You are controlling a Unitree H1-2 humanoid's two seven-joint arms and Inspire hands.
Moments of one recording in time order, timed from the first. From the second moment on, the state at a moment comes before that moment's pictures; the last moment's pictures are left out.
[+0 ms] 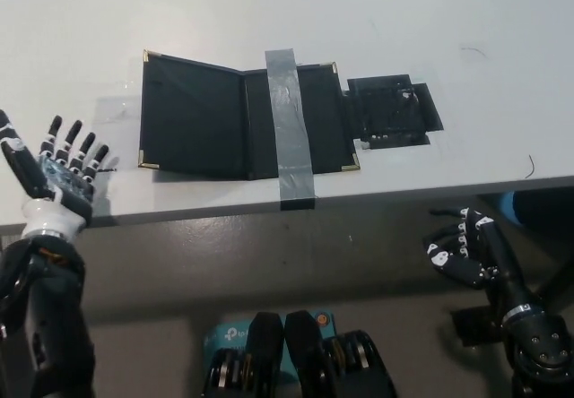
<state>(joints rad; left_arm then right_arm) -0.55 0.03 0.51 0.18 -0.48 0.46 0.16 -0.25 -0.11 0.03 0.11 -0.11 0.30 0.01</state>
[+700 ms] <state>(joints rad) -0.57 -0.03 0.49 0.30 -0.48 0.43 0.17 -0.27 -0.12 0.04 0.11 -0.11 0.30 0.02</state>
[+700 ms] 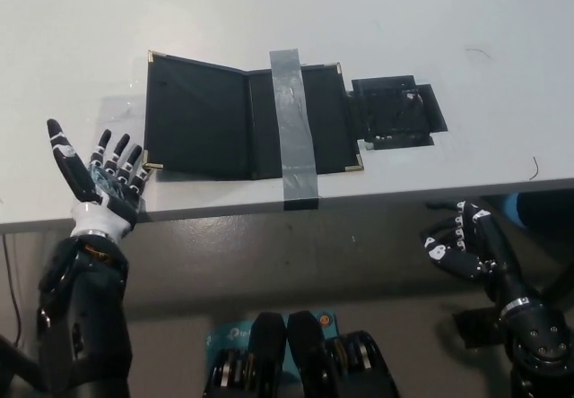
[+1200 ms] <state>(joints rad) -0.61 -0.17 0.46 0.31 -0.50 0.41 0.19 -0.27 -0.13 0.05 0.10 -0.11 0.31 0.03</state>
